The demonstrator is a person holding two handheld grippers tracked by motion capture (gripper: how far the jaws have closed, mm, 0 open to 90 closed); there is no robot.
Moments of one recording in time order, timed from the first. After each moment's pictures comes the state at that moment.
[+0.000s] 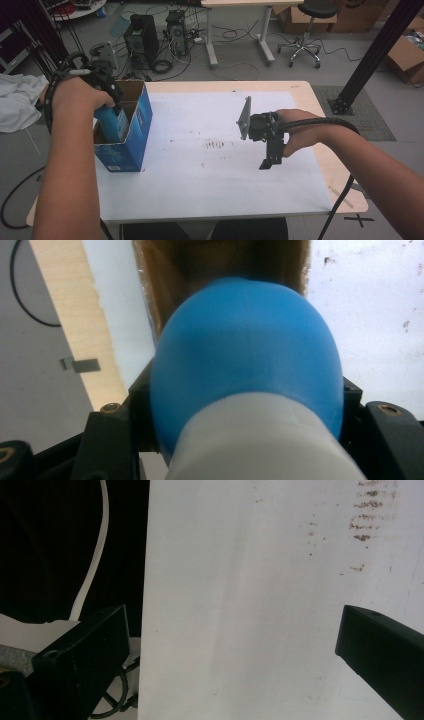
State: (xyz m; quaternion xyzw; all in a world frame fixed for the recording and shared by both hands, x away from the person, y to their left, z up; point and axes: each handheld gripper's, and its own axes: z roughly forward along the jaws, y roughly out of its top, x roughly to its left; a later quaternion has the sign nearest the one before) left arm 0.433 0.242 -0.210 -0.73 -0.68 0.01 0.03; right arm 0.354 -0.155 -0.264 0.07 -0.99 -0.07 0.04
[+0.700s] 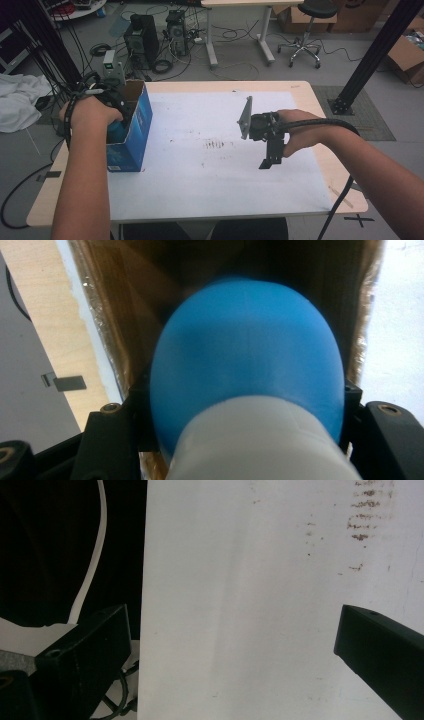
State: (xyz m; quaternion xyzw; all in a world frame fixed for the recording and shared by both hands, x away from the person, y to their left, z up) left arm 0.441 0.241 -0.265 -0.73 -0.68 0.00 0.04; right arm 0.355 -0.158 -0.265 0.06 -0.99 -0.08 0.04
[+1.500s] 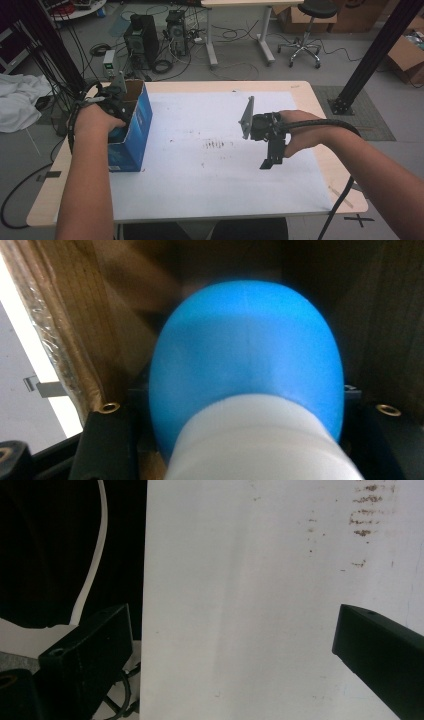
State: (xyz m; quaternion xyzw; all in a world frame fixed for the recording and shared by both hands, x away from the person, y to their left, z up) left arm 0.443 0.246 -0.290 -0.73 -0.68 0.01 0.05; right arm 0.356 -0.161 -0.267 0.06 -0.99 -0.08 0.04
